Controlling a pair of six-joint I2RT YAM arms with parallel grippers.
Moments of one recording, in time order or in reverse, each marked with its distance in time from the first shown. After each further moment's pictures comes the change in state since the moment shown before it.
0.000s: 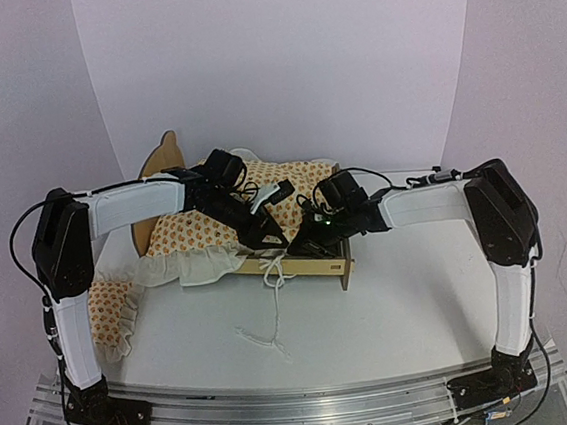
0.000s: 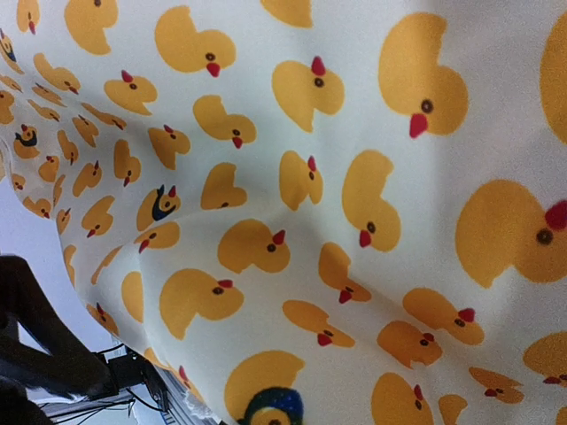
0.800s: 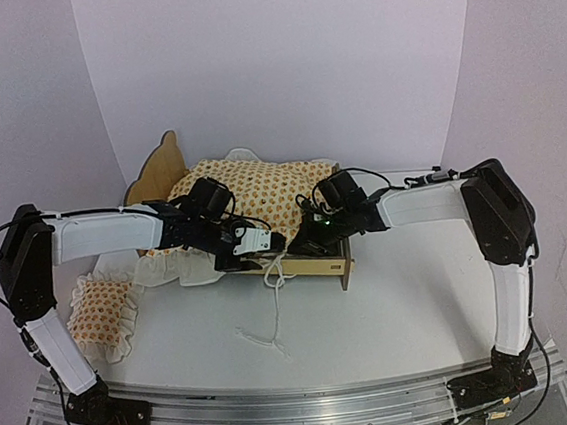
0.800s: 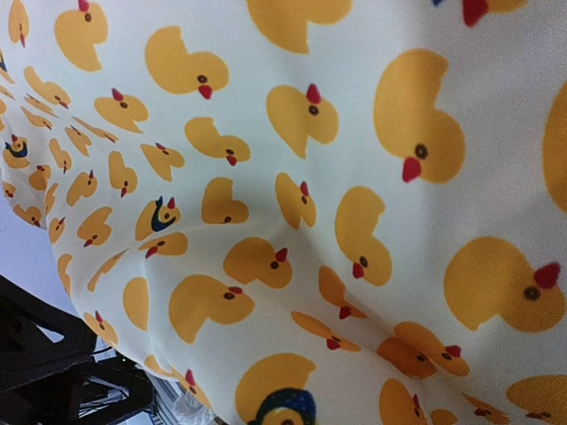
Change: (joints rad) left arm -0.073 -0.253 -0.391 0.208 -0.420 0.653; right arm -0.003 0.020 0.016 0.002 0.009 -0.038
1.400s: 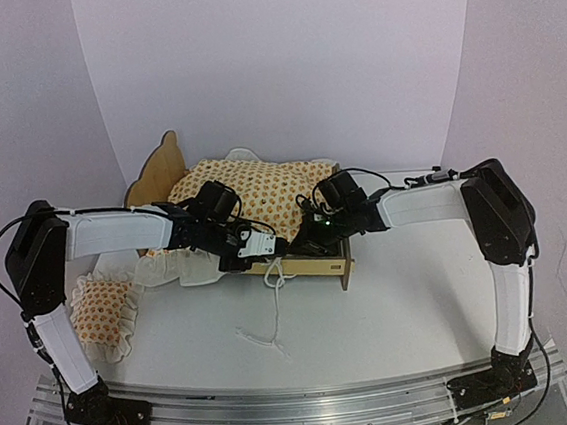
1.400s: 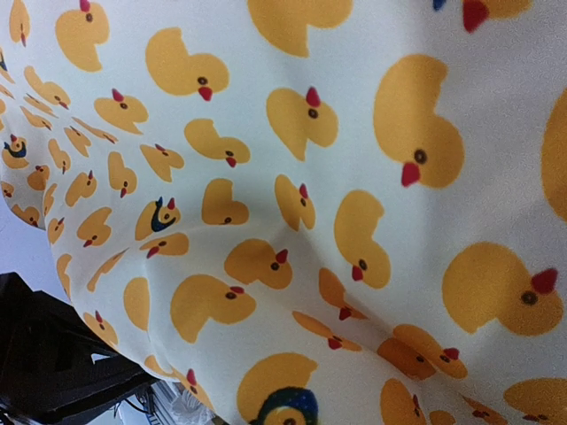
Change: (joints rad) left arm -0.004 0.066 0.016 0.024 -0.004 0.067; right arm -0.001 0.000 -0.002 0.000 0.003 -0.009
